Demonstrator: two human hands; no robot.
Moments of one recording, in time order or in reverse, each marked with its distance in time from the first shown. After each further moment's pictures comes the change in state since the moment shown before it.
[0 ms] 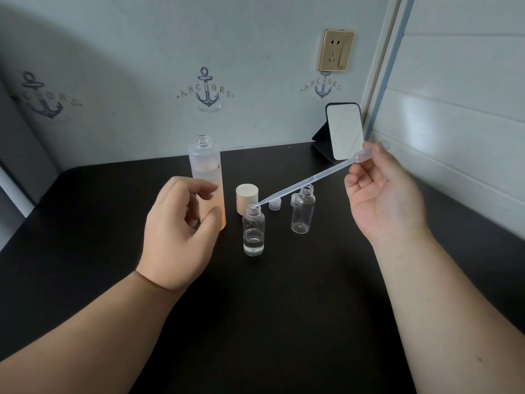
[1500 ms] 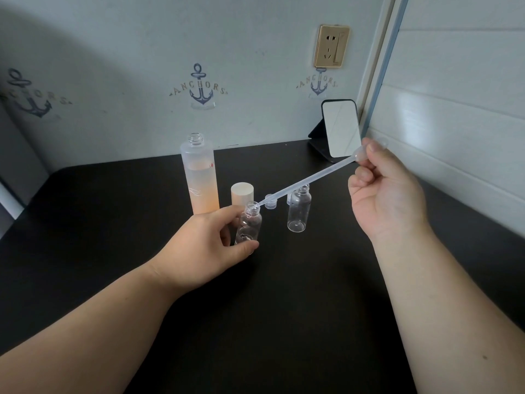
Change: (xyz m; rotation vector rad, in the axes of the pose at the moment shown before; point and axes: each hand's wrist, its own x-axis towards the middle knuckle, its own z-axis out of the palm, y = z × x) left_hand 0.005 -0.016 0.020 0.039 -0.574 -0.005; right_hand 0.001 -0.005 0.000 -0.006 0.081 -0.018
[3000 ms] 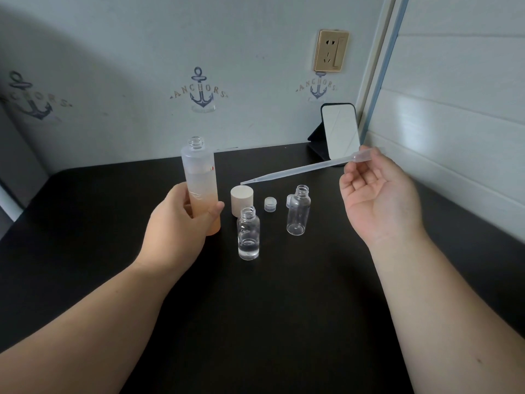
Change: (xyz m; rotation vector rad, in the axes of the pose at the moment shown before) left_hand 0.011 -0.017 -0.005 -0.110 0.430 -0.440; right_hand -0.002 0.003 0.003 0.084 0.008 0.095
